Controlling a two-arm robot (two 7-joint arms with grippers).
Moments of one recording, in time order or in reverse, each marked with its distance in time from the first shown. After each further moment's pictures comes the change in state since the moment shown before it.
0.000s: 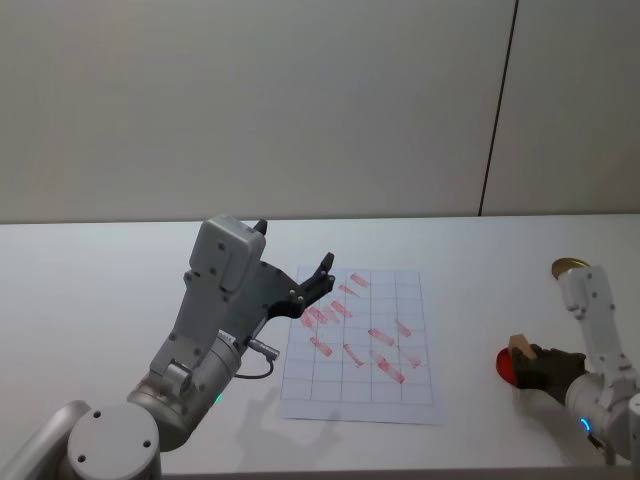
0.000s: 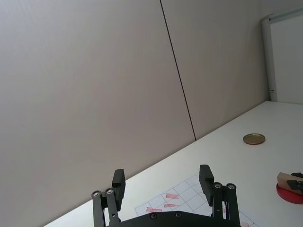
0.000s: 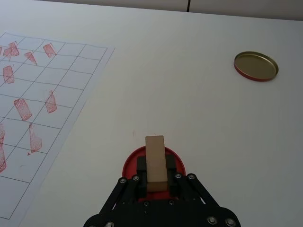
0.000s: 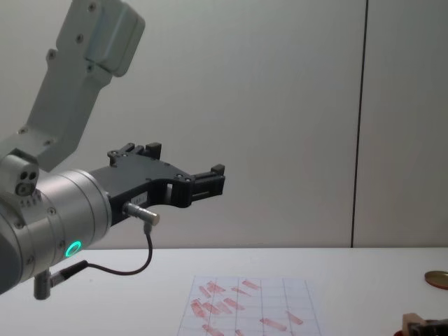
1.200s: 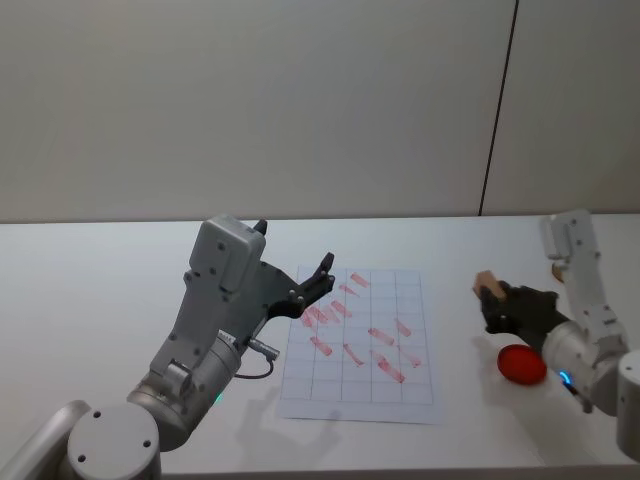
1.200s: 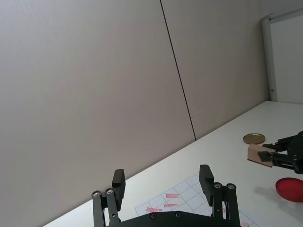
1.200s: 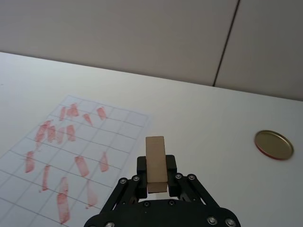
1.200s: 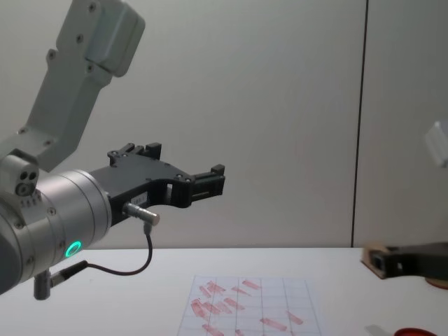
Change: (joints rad) left arm 0.000 0.000 0.000 0.000 0.000 0.000 0.000; right arm 0.013 -0.014 -0.012 -0.139 -0.036 -0.052 0.052
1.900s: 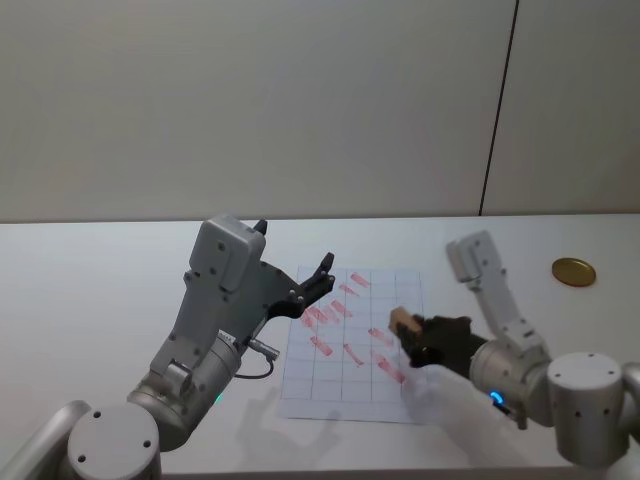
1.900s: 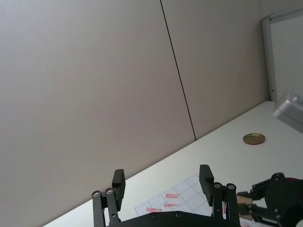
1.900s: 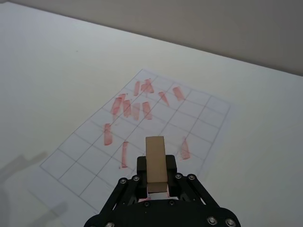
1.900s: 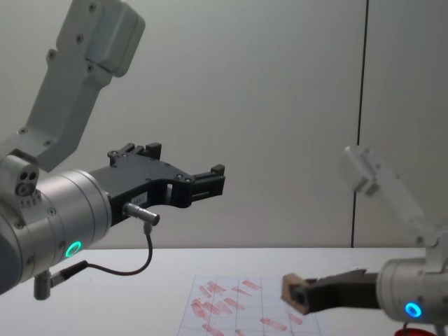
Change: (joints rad) left arm 0.000 0.000 0.000 0.000 0.000 0.000 0.000; right arm 0.051 -0.075 -0.096 0.083 -0.059 0.048 0.158
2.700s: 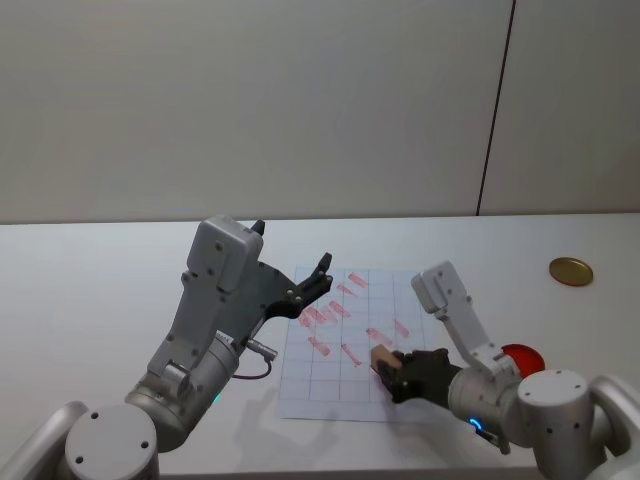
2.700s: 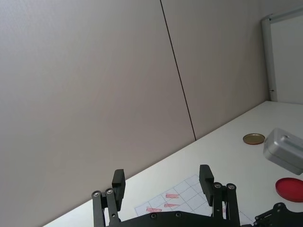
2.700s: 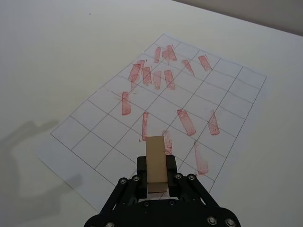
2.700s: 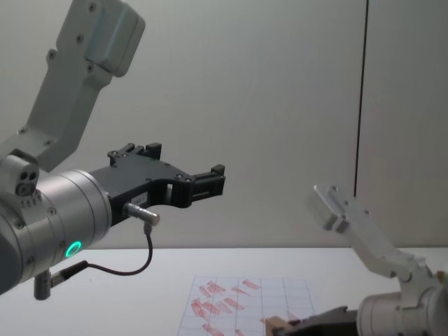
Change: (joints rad) left arm 0.000 0.000 0.000 0.000 0.000 0.000 0.000; right arm 0.008 -0.025 -0.045 0.067 -0.048 0.035 0.028
